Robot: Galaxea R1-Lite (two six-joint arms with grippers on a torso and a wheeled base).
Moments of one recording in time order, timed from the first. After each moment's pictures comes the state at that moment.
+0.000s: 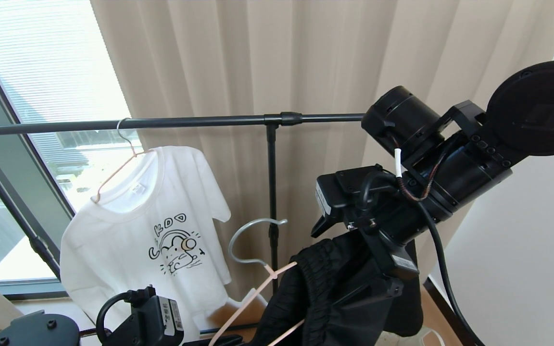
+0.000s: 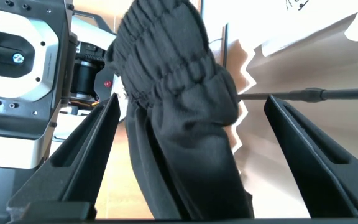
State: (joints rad) left arm -0.80 1.60 0.00 -1.29 -0.22 0.08; right arm 0.68 1.90 -1.74 0.97 0.44 -0.93
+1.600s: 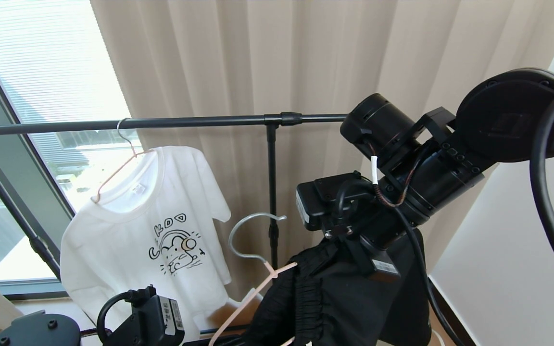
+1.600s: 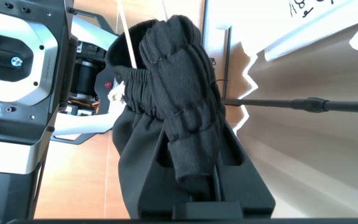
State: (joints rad) left arm -0.80 1.60 0.00 -1.30 -0.21 0.08; right arm 0.72 1.95 -1.79 0.97 0.44 -0.93
